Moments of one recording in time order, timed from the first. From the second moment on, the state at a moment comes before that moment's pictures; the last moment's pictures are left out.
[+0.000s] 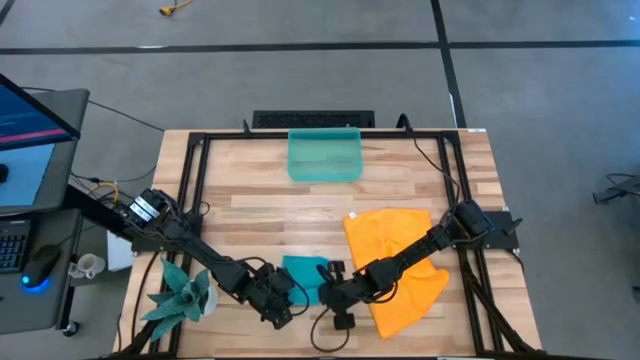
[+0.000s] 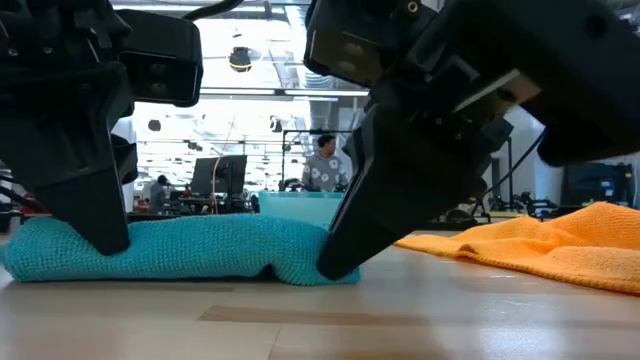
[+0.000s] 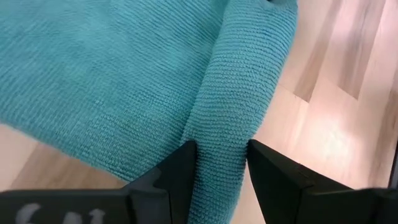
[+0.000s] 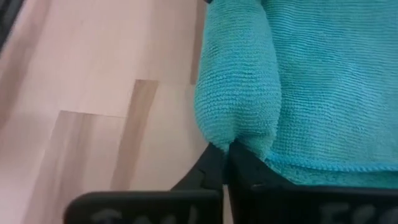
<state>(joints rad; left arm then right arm) -0.62 1.82 0.96 -0.19 -0.25 -1.08 0.51 2.11 1.29 -0.14 0.14 0.28</state>
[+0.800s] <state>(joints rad) -0.81 1.82 1.22 -0.55 -0.60 -0.66 0.51 2.11 1.29 -0.16 0.09 0.48</state>
